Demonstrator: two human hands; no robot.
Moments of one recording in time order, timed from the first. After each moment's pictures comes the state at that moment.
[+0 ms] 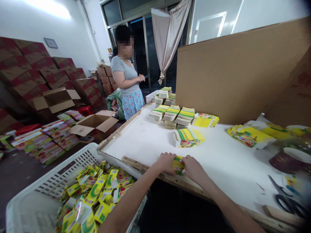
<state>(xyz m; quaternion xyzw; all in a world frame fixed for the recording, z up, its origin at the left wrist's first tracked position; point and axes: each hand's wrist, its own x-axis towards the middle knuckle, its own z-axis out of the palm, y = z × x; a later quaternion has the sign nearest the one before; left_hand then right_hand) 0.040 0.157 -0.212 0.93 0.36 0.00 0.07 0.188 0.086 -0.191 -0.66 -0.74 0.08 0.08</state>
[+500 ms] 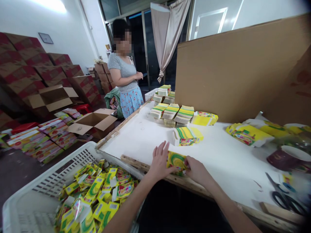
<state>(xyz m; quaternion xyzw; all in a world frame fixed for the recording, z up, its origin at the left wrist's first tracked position) 0.012 0.112 -0.191 0.84 0.38 0.35 0.17 0.195 0.073 -0.184 -0.69 -0.69 0.16 0.14</state>
